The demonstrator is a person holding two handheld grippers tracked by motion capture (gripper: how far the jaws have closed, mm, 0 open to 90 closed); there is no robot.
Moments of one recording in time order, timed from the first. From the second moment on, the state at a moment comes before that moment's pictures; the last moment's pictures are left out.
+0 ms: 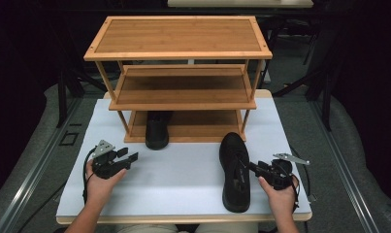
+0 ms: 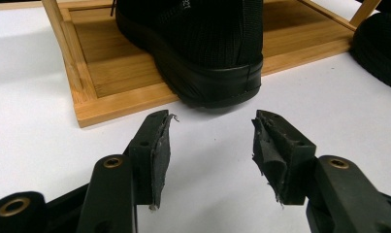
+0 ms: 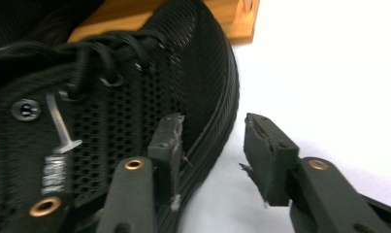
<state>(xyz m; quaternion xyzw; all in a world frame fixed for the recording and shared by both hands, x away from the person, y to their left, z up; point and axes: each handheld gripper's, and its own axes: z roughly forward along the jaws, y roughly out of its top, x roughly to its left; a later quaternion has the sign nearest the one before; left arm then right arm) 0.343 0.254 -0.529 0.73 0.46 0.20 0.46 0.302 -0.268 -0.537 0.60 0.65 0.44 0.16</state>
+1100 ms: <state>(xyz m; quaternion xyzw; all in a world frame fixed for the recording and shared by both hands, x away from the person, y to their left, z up) 0.341 0.253 -0.529 0.73 0.46 0.20 0.46 0.219 -0.198 -0.510 0.48 0.72 0.45 0.22</state>
